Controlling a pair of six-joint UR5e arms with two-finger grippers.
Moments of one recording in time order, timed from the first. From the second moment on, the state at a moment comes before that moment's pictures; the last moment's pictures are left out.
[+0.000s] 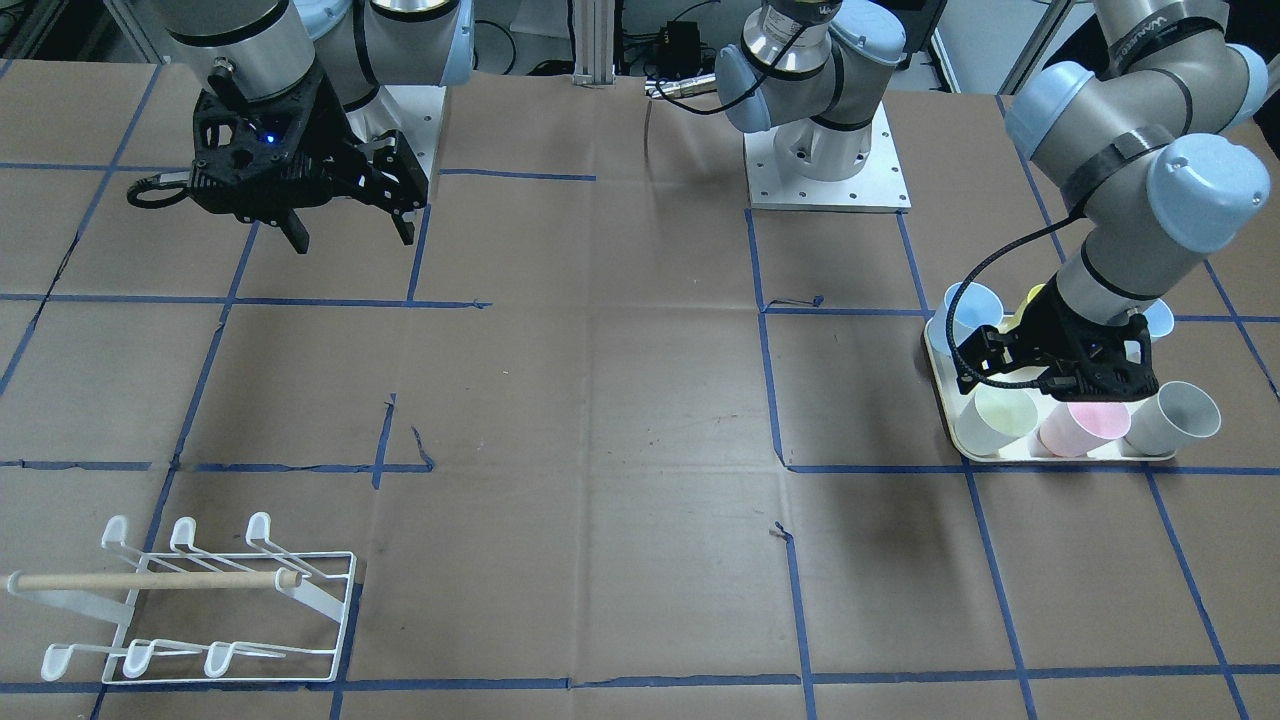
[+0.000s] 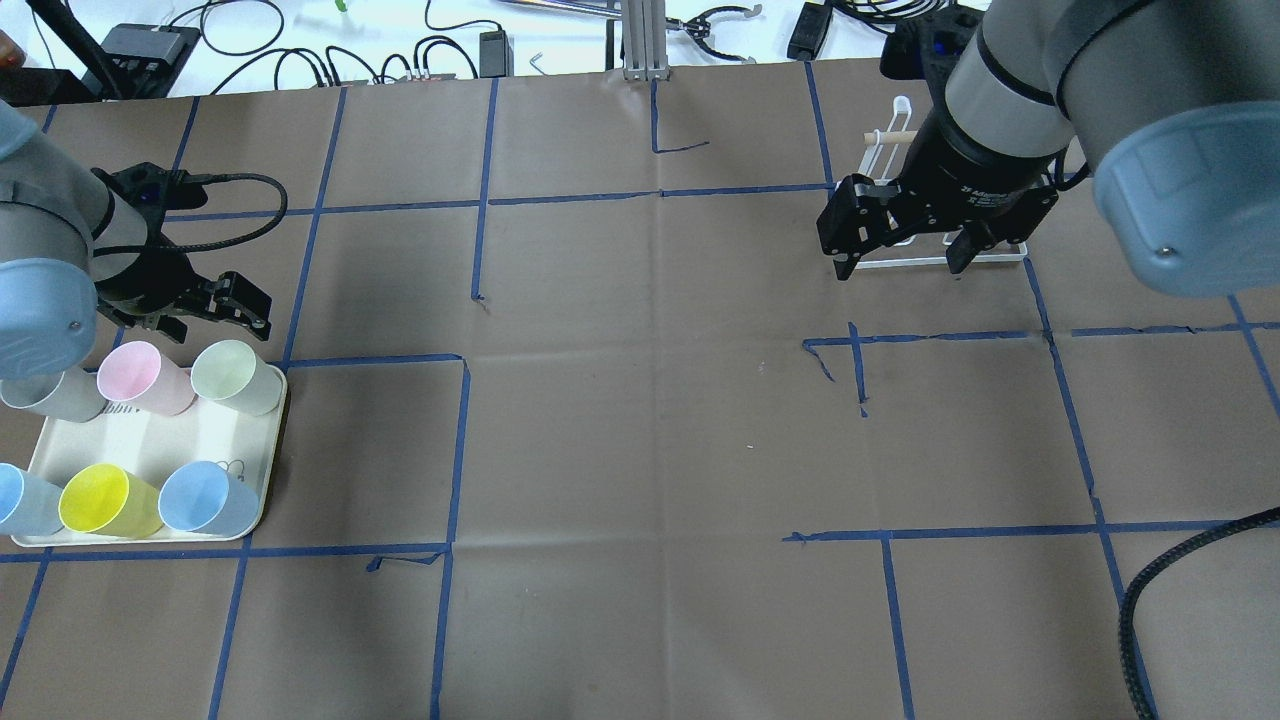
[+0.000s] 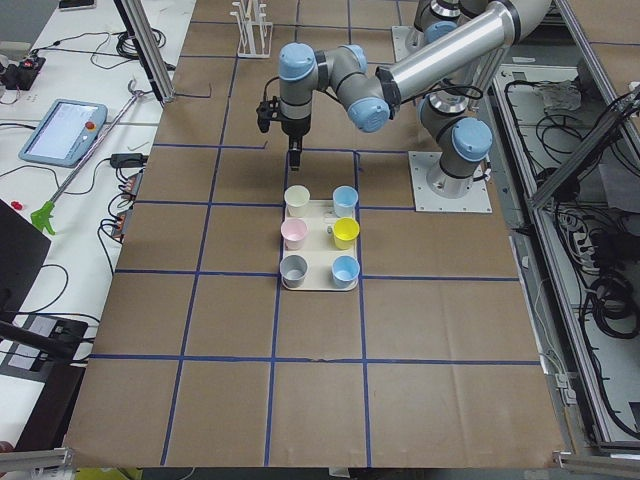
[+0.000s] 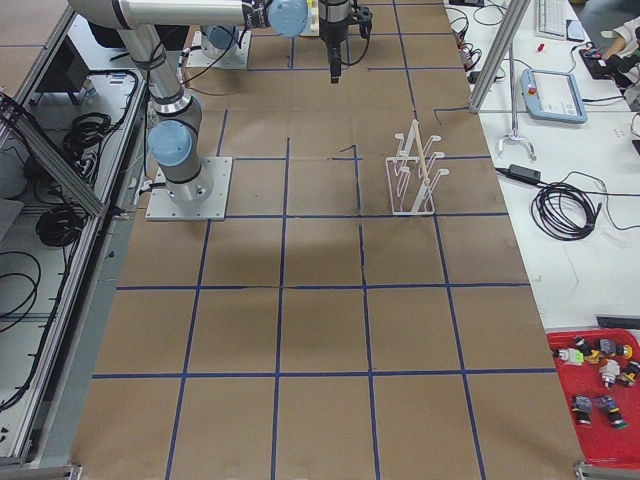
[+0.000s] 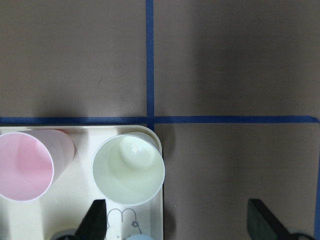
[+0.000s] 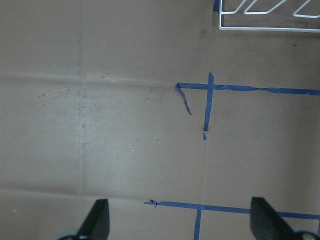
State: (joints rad) left arm -1.16 -1.70 -1.93 -1.07 1.58 0.41; right arm 1.61 -1.64 1.68 -1.65 -1.48 -0.02
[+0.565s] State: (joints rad) left arm -1.15 -1.77 -1.98 -1.00 1.58 0.41; right arm 1.62 -1.64 1.75 -2.05 -1.44 0.32
